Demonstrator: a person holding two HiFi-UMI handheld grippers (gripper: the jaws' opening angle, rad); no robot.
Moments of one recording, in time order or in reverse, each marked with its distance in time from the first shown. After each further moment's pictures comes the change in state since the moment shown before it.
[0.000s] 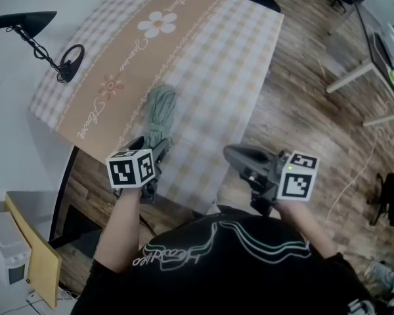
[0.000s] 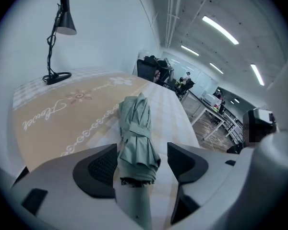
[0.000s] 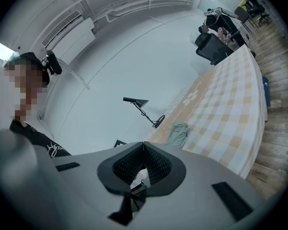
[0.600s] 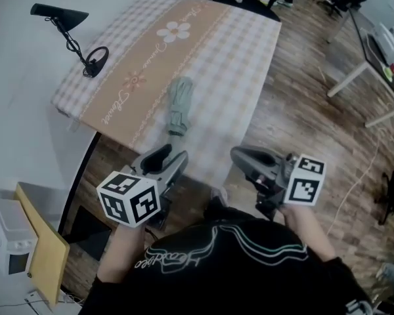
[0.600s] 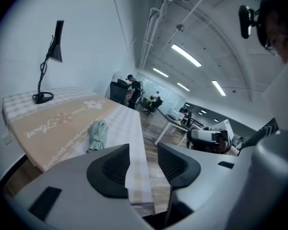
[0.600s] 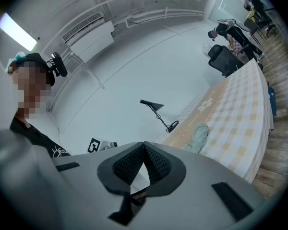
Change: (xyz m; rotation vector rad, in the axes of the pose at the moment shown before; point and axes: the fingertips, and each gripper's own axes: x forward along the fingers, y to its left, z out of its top) left arm -0.188 -0.108 -0.013 0.124 -0.260 -0.324; right arm -0.022 0.118 -0.042 -0.121 -0.096 0.044
